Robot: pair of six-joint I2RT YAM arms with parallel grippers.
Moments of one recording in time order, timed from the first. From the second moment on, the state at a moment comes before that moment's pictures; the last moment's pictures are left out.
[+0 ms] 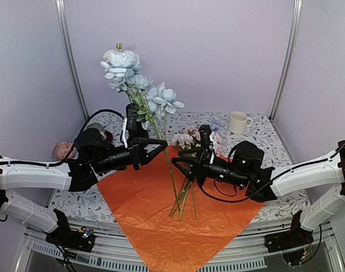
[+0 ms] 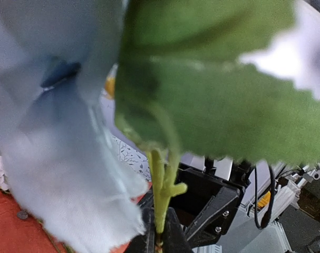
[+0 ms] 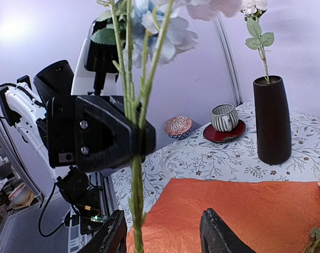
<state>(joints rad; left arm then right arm) -0.92 1.26 0.64 0.74 0.30 -0.53 1.09 1.46 0.70 0.82 -0.09 0.35</state>
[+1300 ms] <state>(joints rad) -0.44 1.21 1.14 0.19 0.18 -0.25 0.94 1.43 0.37 1.01 0.38 0.01</state>
